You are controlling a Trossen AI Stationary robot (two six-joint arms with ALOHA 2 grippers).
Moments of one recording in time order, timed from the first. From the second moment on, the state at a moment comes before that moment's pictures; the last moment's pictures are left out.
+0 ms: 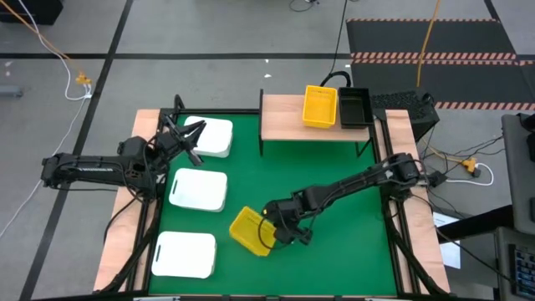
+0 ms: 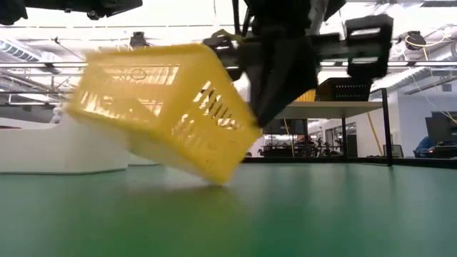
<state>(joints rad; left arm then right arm) 0.07 0.60 0.42 0.53 -0.50 0.47 0.24 1.91 1.33 -0.45 -0.31 -0.69</state>
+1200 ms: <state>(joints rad) 0.07 0.60 0.42 0.53 -0.50 0.50 0.23 1.89 1.19 -0.33 -0.13 -0.79</state>
